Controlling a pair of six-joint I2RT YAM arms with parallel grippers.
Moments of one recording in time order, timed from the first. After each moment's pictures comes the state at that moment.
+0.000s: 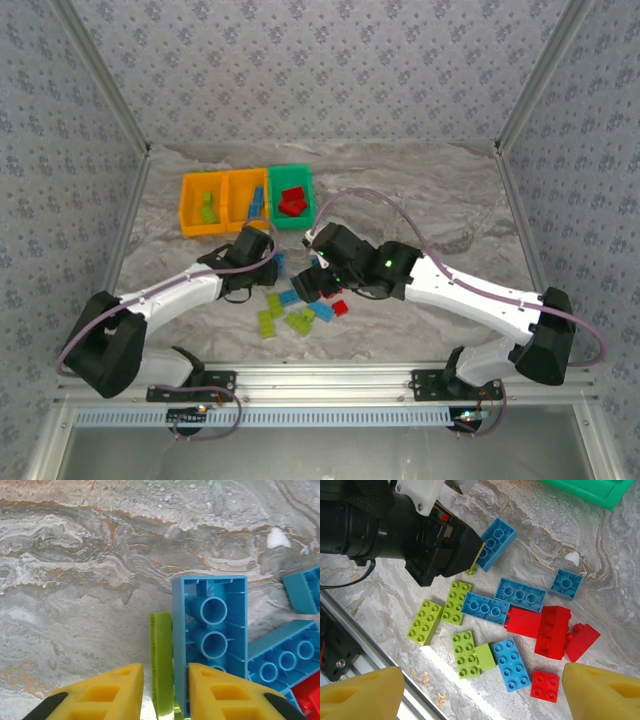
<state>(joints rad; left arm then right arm) -0.61 1.34 0.70 -0.37 -0.10 -0.50 1.07 1.37 1.23 -0.73 0.07 0.40</state>
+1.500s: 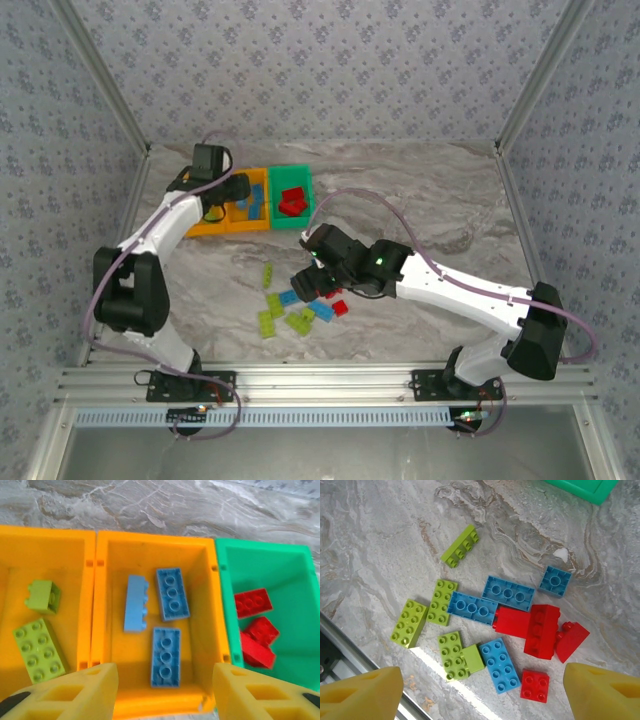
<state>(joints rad) -0.21 1.59 1.25 -0.42 0.01 -0.32 1.07 1.42 1.26 -0.76 0.12 0.40</state>
